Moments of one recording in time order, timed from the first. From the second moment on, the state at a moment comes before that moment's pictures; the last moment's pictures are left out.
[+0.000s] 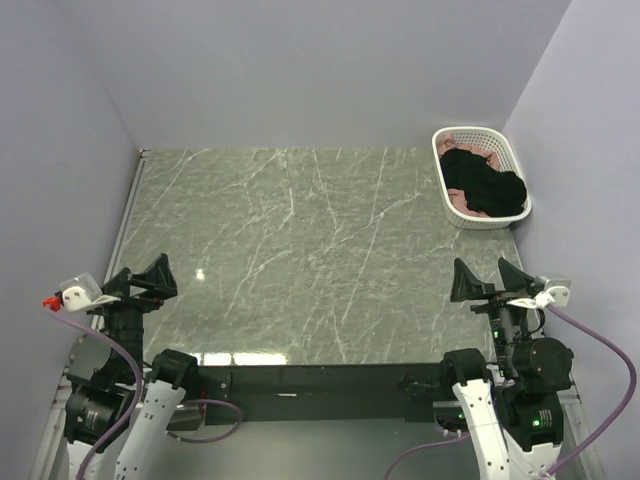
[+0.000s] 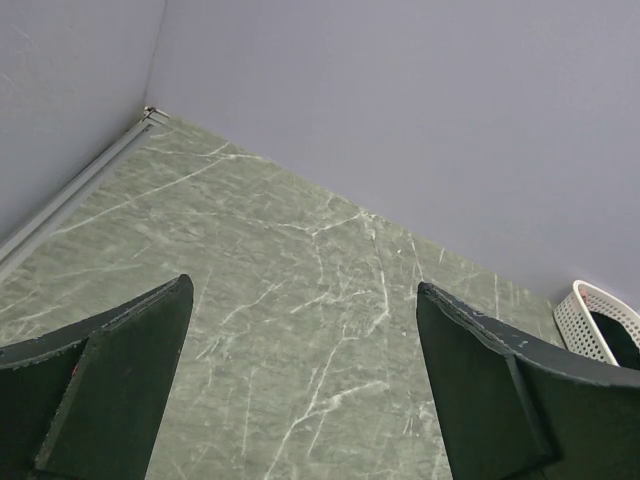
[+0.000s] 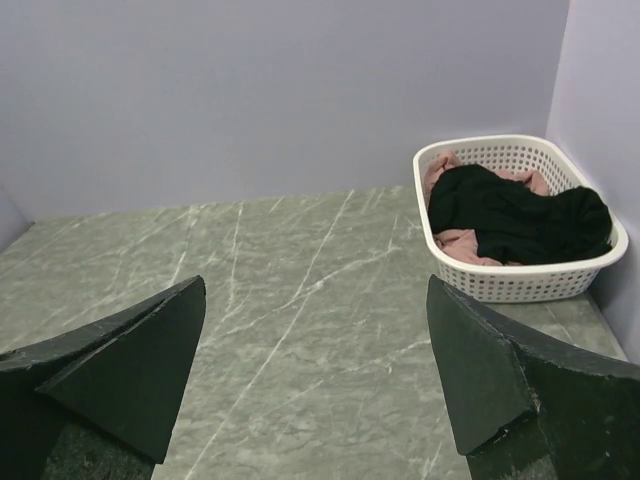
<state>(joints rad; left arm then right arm) -0.27 0.01 0.72 -0.56 -0.46 -0.43 0.12 0.01 0.71 -0.50 0.06 0.16</state>
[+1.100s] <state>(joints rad) -0.31 0.50 0.61 -0.39 -0.40 -0.46 0.03 1.25 1.17 -0.48 0.39 0.39</state>
